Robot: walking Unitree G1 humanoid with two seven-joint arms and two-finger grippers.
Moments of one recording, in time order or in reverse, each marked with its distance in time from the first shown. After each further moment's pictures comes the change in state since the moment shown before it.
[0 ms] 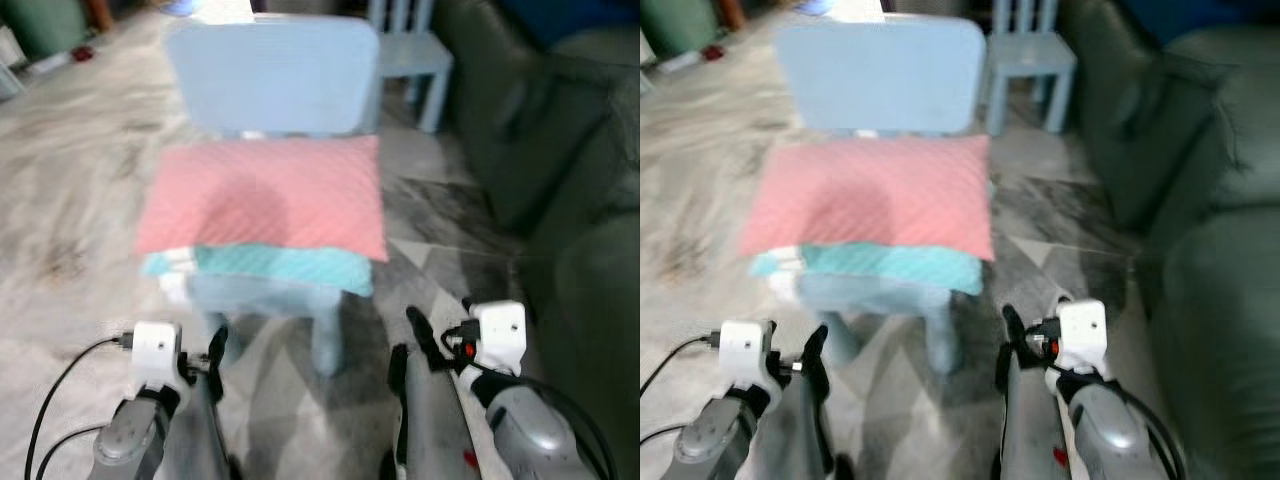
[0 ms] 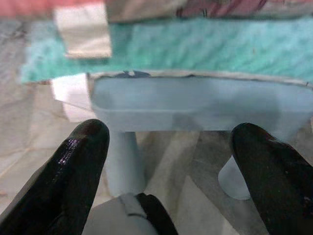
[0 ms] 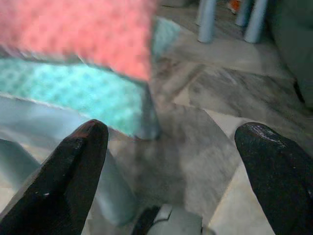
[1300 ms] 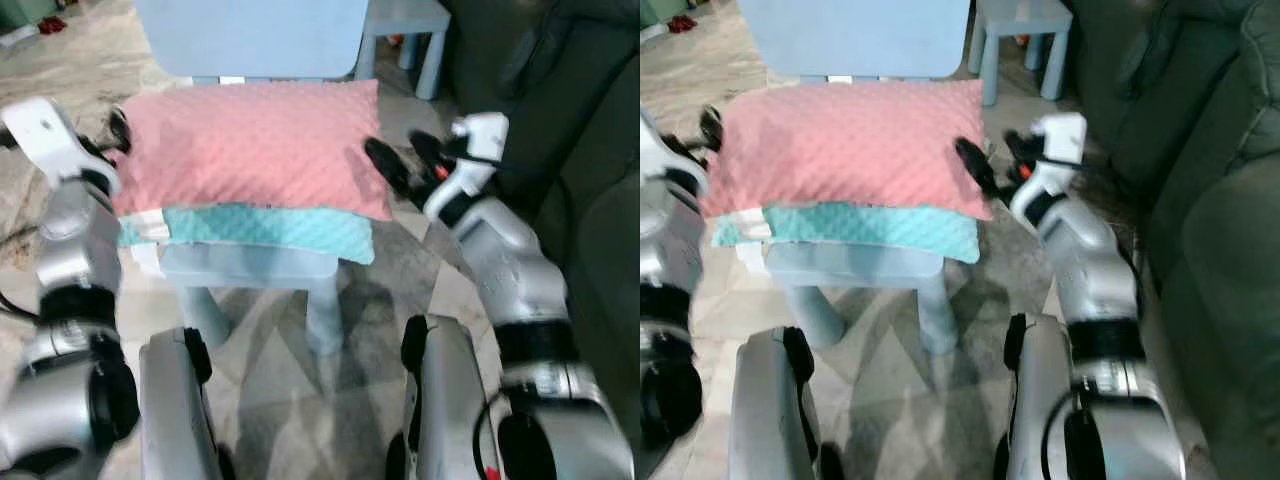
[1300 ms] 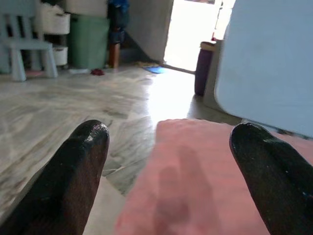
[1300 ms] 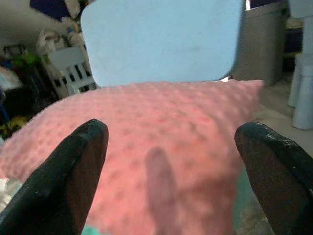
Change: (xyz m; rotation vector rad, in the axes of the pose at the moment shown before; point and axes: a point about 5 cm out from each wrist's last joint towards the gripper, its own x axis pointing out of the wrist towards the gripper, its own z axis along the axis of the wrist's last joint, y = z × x) left arm 0.096 0.083 0.224 -0.210 -0.513 0.371; right arm 0.128 0.014 0.160 0.125 -0.362 0.412
